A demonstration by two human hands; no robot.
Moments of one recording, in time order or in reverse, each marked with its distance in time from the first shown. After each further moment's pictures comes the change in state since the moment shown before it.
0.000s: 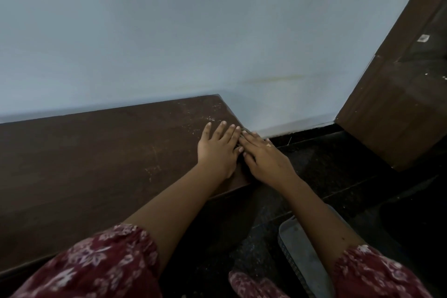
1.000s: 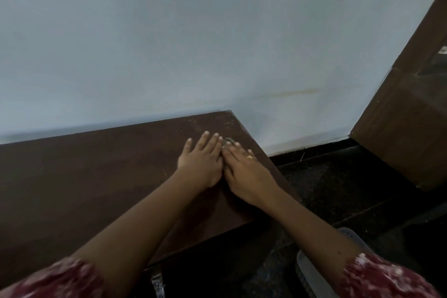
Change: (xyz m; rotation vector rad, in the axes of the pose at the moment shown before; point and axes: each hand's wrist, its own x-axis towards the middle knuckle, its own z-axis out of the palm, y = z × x) left_hand 0.006 -0.067 -0.006 -0.122 -0.128 -0.044; right_hand 0.045 -0.052 0.020 0.006 -0.018 -0.081
